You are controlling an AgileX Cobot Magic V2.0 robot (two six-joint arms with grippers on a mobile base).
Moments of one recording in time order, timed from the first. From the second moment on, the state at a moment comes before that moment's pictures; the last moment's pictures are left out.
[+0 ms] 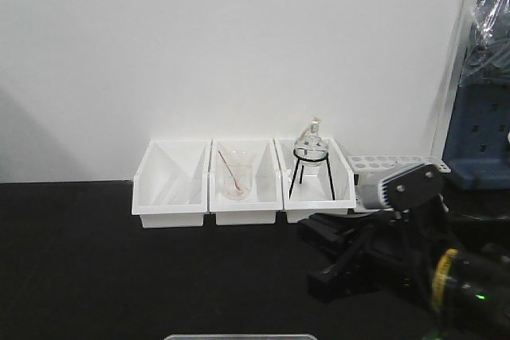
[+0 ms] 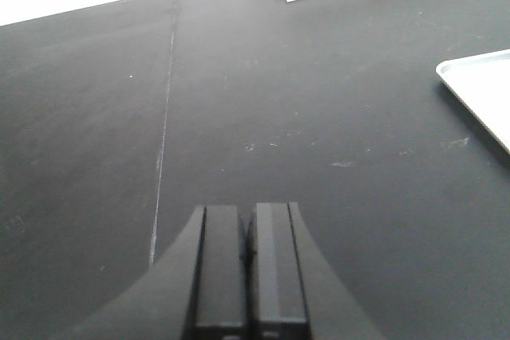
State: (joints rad) left arm -0.06 -0.02 0.03 0.11 0.39 0.02; right arm 0.37 1.28 -0.81 -1.08 -0.34 1.11
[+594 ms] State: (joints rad) left arm -0.06 -0.02 0.03 0.11 0.39 0.02; right arm 0.37 0.73 -0.52 -1.44 -0.14 1.39
